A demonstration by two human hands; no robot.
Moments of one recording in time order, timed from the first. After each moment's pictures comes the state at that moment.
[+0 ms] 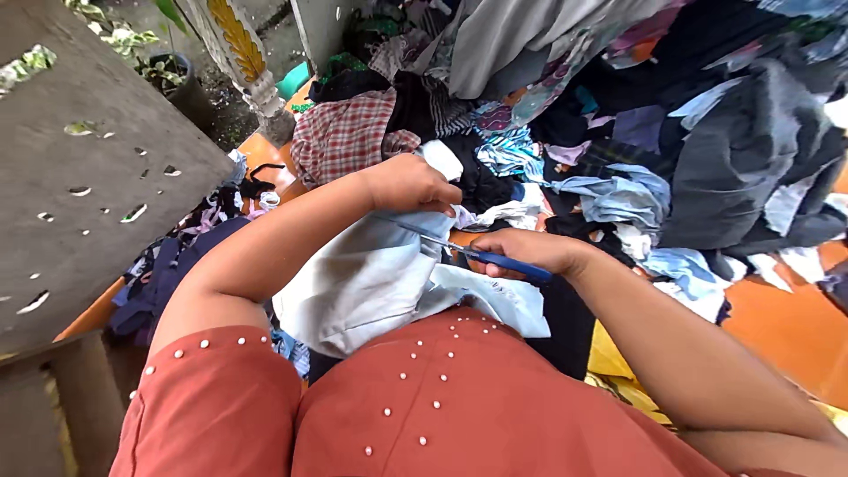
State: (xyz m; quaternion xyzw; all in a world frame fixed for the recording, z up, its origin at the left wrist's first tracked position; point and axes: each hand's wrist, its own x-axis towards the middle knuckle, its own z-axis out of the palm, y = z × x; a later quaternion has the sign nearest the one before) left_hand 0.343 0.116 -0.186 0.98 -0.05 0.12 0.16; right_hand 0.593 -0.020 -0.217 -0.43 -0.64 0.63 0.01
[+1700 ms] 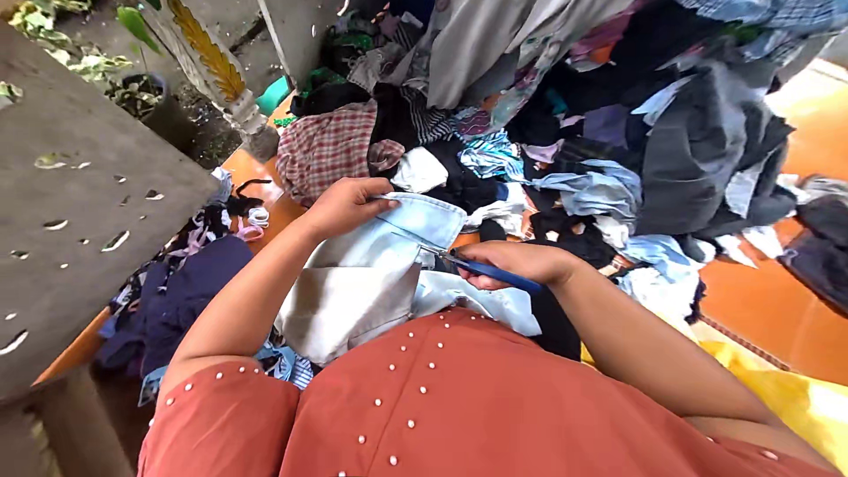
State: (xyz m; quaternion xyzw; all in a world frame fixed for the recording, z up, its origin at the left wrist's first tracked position) left_hand 0.271 0.106 -0.191 0.87 0.22 0.20 0.40; right_hand 0.583 -0.022 -0.227 -0.40 -0.66 0.64 0.05
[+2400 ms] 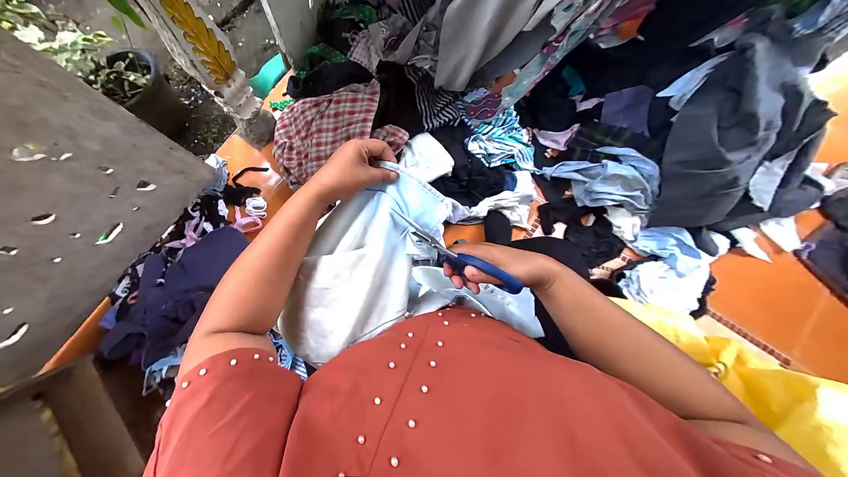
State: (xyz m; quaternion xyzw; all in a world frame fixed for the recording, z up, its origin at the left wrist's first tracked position) left_hand 0.297 0.156 -0.203 0.79 0.31 0.15 0.51; right_hand 0.573 -0.019 -0.262 -0.38 -0.59 0.70 0.11
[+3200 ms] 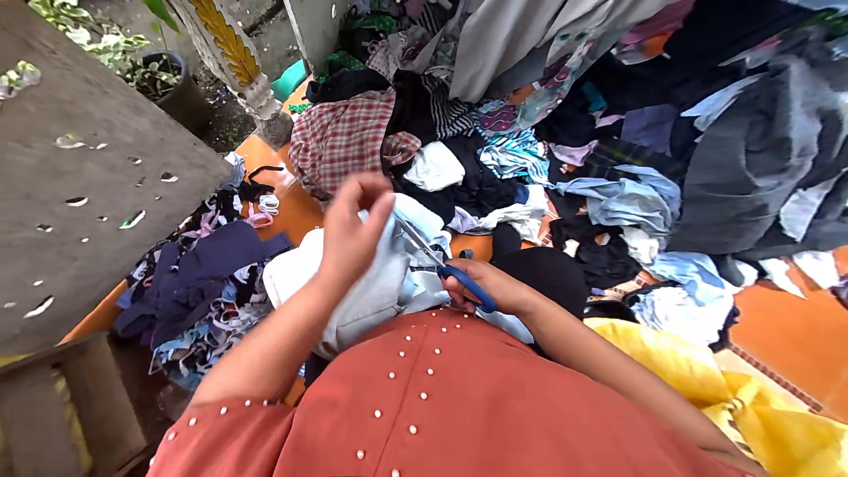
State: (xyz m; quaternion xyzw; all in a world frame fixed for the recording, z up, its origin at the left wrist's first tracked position) left_hand 0.295 0.031 -0.172 0.67 0.46 0.38 0.45; right_hand 0.543 -0.042 -0.253 -0.49 -0.50 0.70 0.15
